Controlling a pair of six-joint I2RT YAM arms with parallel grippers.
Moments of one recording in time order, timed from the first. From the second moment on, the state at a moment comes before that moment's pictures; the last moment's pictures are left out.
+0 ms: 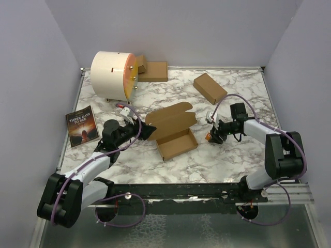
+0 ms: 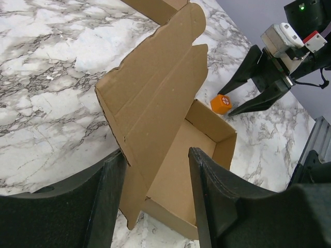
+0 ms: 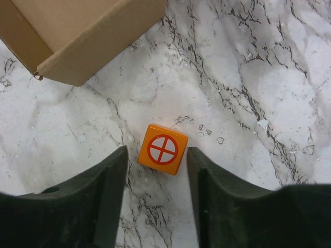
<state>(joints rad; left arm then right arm) -0.33 1.07 0.33 0.58 0.51 -0.44 0.10 1.53 0.76 -0.40 -0.76 -1.04</state>
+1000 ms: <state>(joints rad) -0.32 0.73 0.36 0.21 0.28 -0.51 0.10 1.40 0.83 -0.56 -0.95 -1.05</state>
